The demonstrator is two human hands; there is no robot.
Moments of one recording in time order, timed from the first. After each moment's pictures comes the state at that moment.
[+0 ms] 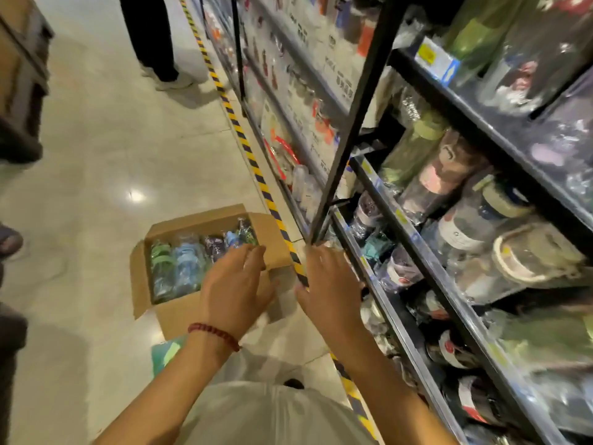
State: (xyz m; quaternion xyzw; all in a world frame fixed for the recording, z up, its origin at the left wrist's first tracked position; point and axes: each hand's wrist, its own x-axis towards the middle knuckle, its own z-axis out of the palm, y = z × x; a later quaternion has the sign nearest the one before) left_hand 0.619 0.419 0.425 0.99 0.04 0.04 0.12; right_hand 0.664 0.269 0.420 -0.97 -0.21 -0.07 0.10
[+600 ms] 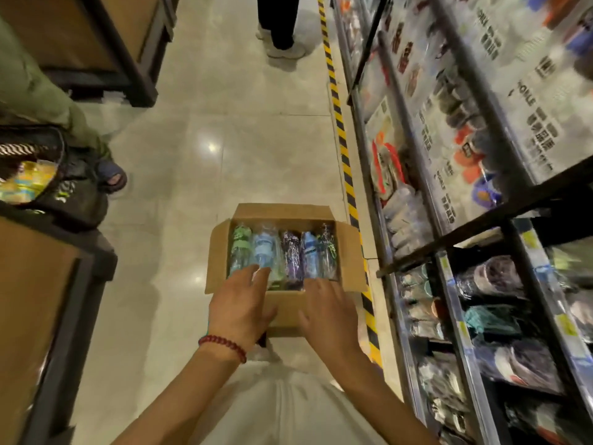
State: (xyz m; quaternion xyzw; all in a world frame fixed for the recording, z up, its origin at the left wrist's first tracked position) left_hand 0.617 0.632 0.368 0.96 0.22 -0.07 0.15; right_hand 0.696 0.500 0.347 -0.94 -0.33 0.11 0.04
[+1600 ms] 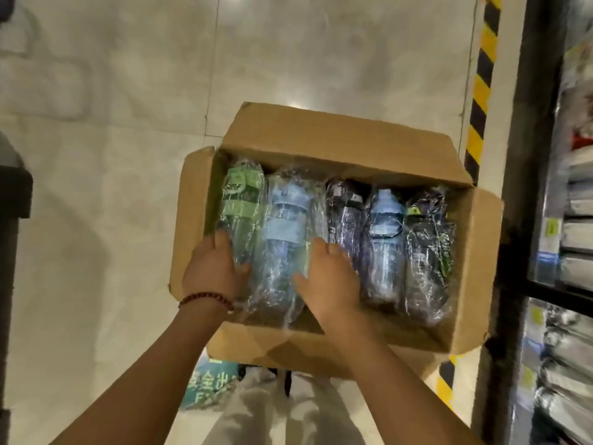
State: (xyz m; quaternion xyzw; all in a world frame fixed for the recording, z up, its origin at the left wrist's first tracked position) left_hand 0.739 0.820 -0.127 0.80 0.49 -0.25 0.24; right_hand 0.858 0.696 -0.105 -0.87 -0.27 0.41 0.04
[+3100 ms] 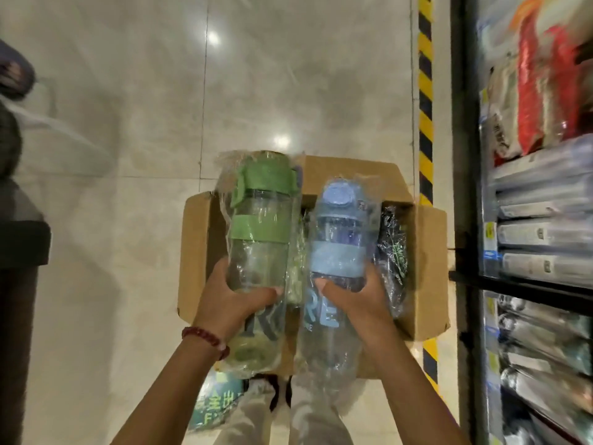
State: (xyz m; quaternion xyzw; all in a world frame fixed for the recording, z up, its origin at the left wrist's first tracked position) left_hand 0.777 0.794 0.024 0.56 0.55 -0.08 0.61; right_hand 0.889 0.642 0.010 -0.73 0.11 0.45 0.49
